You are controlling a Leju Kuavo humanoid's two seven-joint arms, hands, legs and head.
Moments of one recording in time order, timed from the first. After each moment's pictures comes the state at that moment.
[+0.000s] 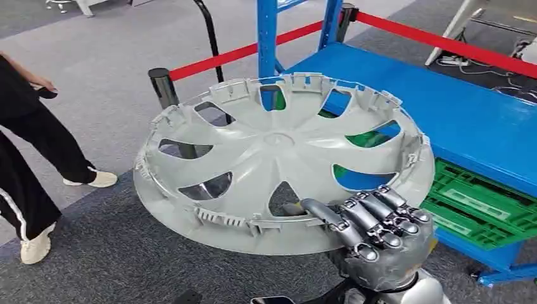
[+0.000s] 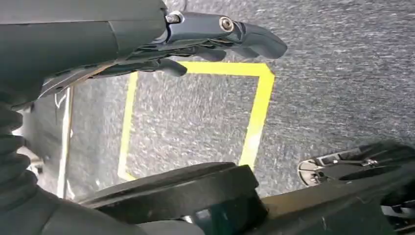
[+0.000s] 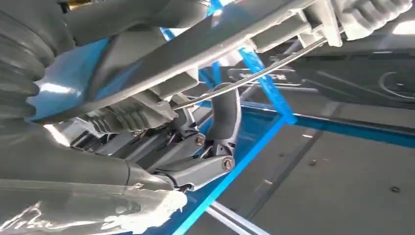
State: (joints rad) left arm -0.06 -0.23 0.61 -0.20 -1.03 0.27 0.09; right arm -0.02 0.02 0.65 -2.04 1.57 -0.68 -0.23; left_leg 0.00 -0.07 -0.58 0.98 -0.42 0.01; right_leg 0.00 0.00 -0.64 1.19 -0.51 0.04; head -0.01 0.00
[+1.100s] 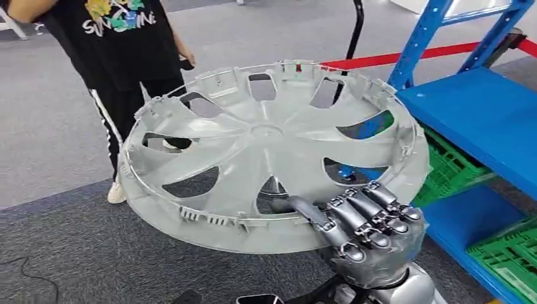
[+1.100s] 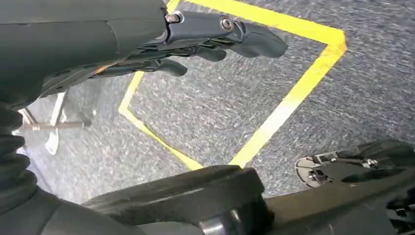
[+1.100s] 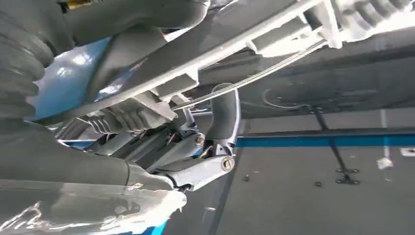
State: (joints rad) left arm -0.06 -0.23 0.61 -0.20 -1.03 0.25 0.09; right arm -0.05 0.07 0.65 -2.04 1.57 -0.68 -0.26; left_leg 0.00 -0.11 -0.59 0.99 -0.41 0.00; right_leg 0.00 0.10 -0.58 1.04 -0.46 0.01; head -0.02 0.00
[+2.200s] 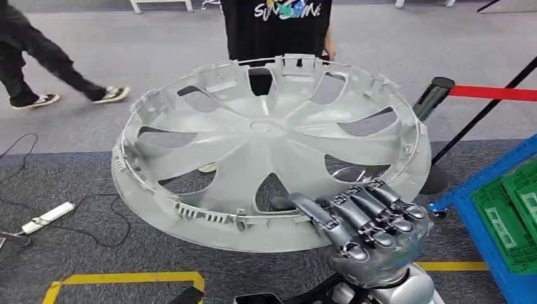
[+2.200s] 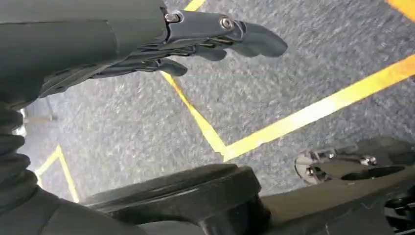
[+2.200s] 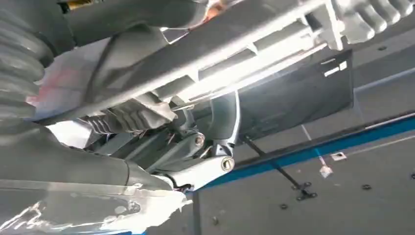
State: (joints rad) left arm -0.07 -0.23 0.61 -0.20 -1.05 0.24 0.10; right arm -0.05 0.09 0.65 -2.03 1.57 -0.68 -0.26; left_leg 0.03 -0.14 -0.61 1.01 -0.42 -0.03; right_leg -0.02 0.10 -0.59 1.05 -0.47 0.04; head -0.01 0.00
